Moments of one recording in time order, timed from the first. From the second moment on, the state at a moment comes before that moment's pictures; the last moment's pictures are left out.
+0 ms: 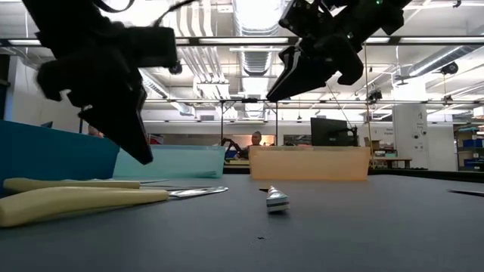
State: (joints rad) left arm -0.48 1.74 1.00 -0.50 -0.45 -0.71; right arm 0.06 1.51 0.93 -0.08 0.13 -0.34
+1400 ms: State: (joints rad) left arm -0.43 0.85 0.74 -0.66 -0.98 -0.65; right arm -0.43 1.51 0.93 0.12 -0.09 -0.51
